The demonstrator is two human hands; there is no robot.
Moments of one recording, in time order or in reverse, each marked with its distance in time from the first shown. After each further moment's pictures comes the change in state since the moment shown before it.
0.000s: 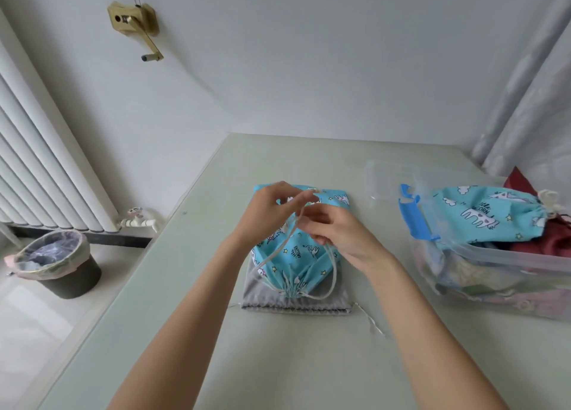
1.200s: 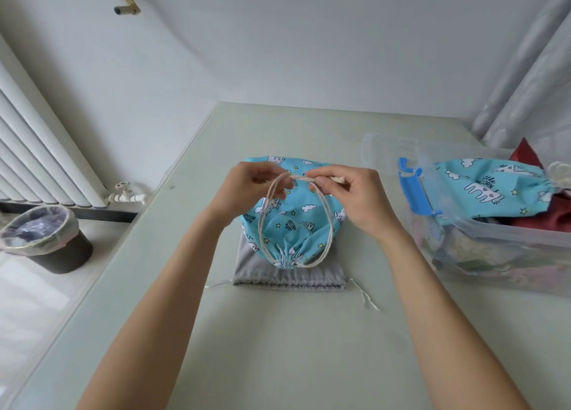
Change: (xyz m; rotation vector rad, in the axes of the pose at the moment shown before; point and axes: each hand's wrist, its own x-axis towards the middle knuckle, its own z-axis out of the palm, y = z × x) left_hand 0.000 -0.024 -0.010 -0.213 -0.061 -0.115; right_hand -0.002 0.000 -0.025 -0.407 0.255 -0.373
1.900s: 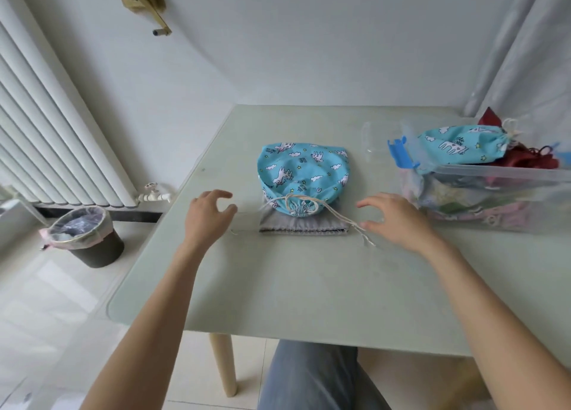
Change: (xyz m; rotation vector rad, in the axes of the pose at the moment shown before) left_hand -0.125 -0.054 -0.039 0.622 0.368 -0.278; right_hand -0.118 0.007 -0.037 -0.643 -0.254 0.221
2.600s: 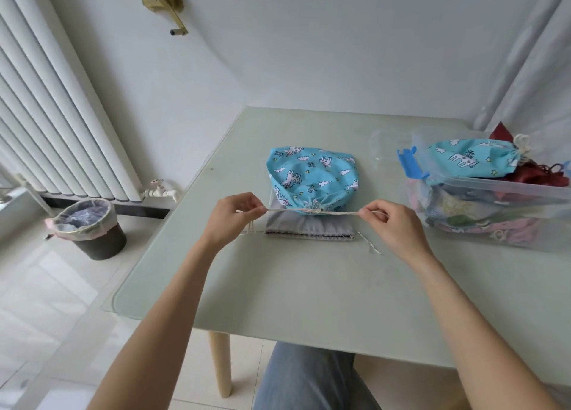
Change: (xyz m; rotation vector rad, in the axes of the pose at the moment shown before) left_hand -0.015 0.022 -0.003 -0.423 -0.179 0.126; right_hand -0.002 -0.024 0.010 0.318 0.276 0.141
